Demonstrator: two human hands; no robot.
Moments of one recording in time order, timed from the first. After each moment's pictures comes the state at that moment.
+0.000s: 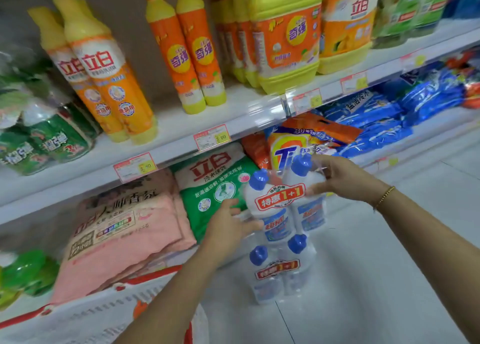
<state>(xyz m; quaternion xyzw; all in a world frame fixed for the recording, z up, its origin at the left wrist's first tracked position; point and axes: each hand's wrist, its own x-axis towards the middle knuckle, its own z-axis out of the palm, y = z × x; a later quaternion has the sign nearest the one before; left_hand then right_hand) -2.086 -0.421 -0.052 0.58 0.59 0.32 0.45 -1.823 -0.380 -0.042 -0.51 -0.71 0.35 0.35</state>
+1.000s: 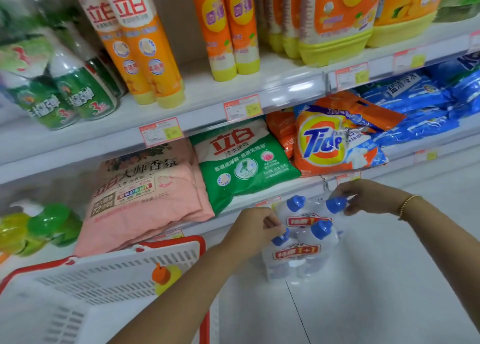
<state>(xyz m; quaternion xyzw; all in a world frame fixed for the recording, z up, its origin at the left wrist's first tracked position) -2.105 -0.435 -0.094 0.70 0.57 0.20 0.38 -1.827 -0.374 -0.100 -0.62 -0.68 0.39 0.05</state>
